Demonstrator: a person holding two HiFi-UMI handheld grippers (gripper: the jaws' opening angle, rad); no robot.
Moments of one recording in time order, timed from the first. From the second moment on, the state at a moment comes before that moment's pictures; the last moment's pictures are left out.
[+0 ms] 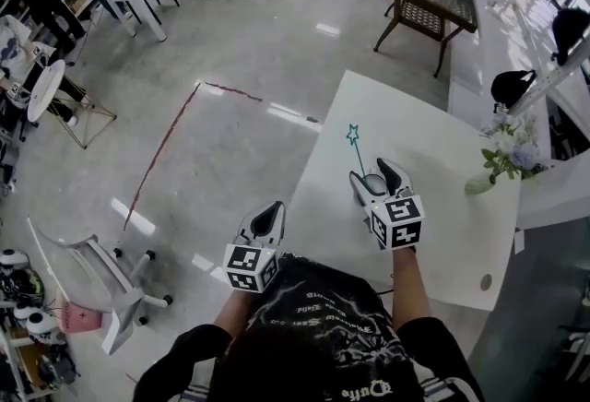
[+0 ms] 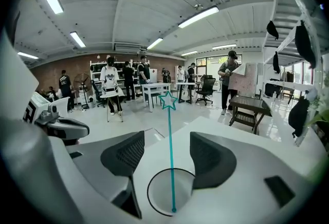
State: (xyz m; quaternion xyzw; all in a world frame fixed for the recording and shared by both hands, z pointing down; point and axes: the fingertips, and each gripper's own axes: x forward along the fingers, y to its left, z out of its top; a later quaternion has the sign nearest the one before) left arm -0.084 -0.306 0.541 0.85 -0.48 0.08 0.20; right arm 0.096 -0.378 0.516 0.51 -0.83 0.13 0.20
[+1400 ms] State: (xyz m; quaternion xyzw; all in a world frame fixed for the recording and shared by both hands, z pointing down) left arm -0.091 -0.306 0.541 0.84 -0.51 0.08 0.19; right arm 0.089 -0.404 0.551 0.49 -0.82 0.16 0.26
